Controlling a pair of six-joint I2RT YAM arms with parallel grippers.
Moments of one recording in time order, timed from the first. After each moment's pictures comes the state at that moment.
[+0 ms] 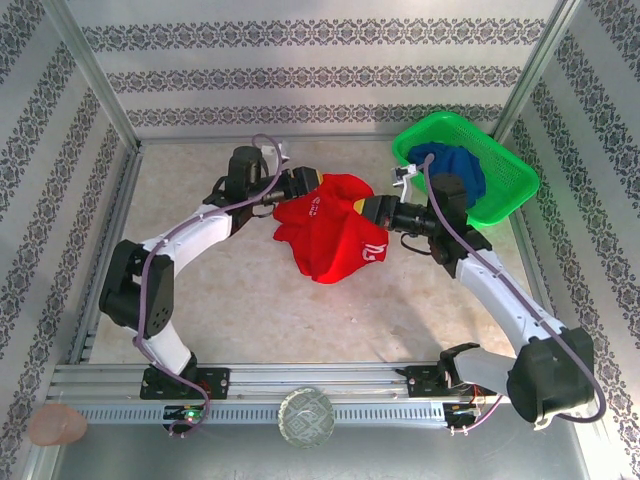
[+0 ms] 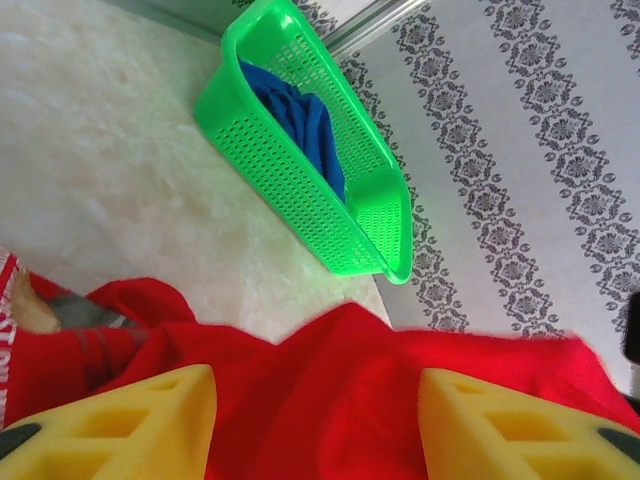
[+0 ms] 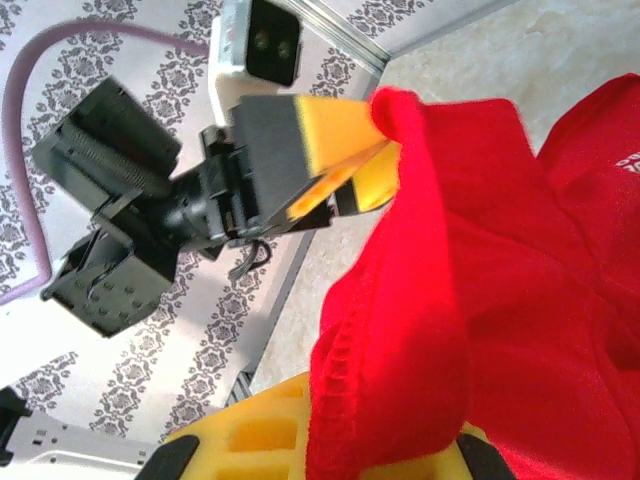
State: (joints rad) left arm -0.37 1.67 1.18 0.15 0.62 -0.77; right arm 0.26 1.19 0.86 0.02 -0.83 0.78
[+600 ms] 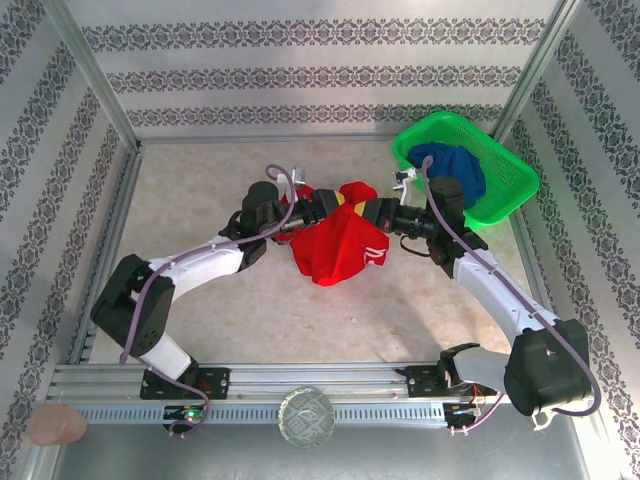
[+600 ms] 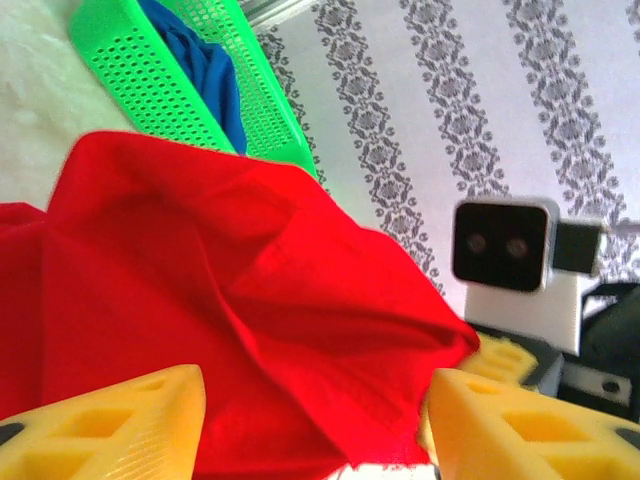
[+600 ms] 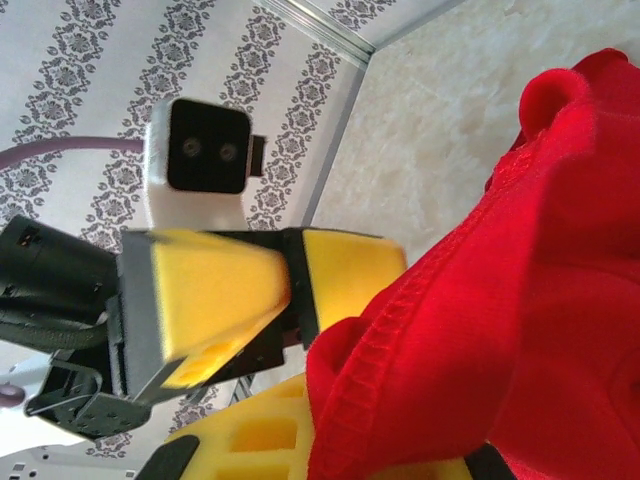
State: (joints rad) left arm -0.56 1.61 0.96 0.52 0.49 -1.10; right arm 0.25 1.21 0.81 0.06 -0.84 0.81
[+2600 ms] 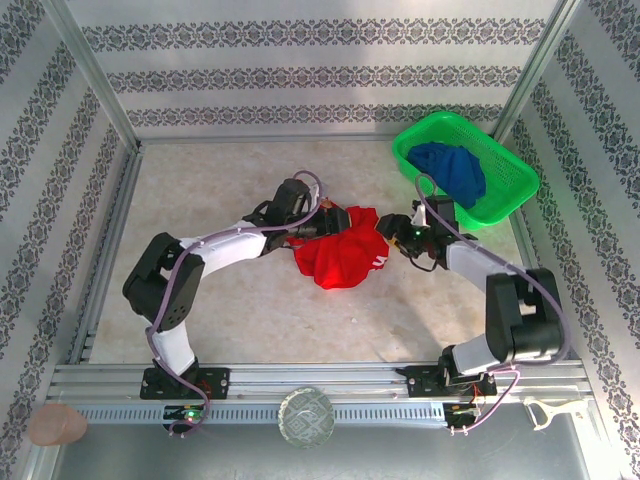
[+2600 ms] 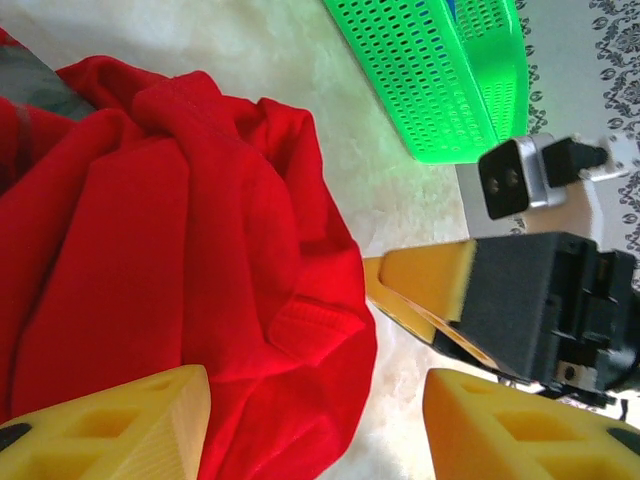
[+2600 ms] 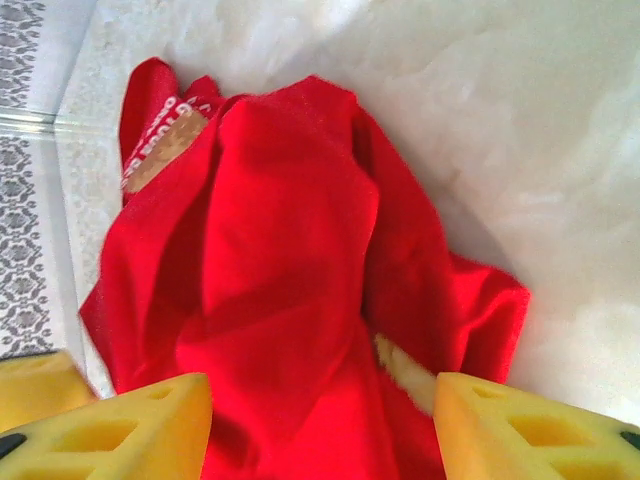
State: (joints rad) left arm -0.60 1.80 1.15 0.07 0.44 -0.81; right arm 0.11 1.51 0.73 -0.04 -0.55 0.78
